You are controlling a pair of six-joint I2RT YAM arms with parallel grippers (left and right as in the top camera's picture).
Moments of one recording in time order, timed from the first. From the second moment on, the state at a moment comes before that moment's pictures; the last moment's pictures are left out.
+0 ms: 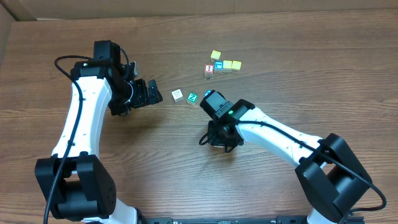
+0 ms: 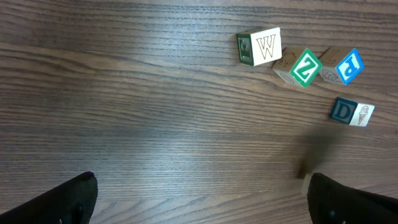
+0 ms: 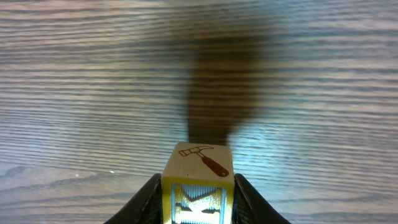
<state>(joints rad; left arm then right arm) 0.06 1.73 1.44 -1.12 0.26 -0.16 0.75 1.86 1.23 -0.80 -0.08 0.81</state>
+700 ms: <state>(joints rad) 0.06 1.73 1.44 -1.12 0.26 -0.16 0.79 1.86 1.23 -0.66 0.07 0.87</state>
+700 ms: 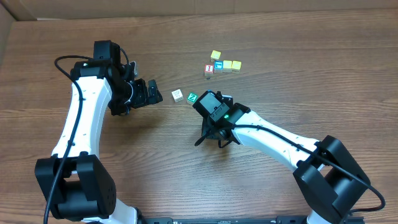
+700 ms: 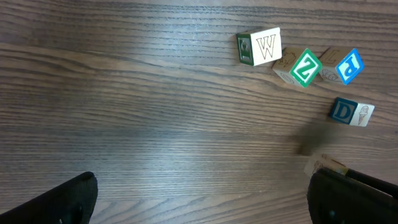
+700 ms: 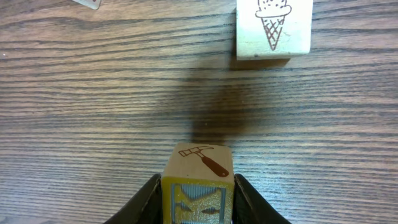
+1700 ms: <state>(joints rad) 0.06 1.73 1.44 -1.12 0.26 -0.16 0.79 1.86 1.20 -0.69 0.06 0.86</state>
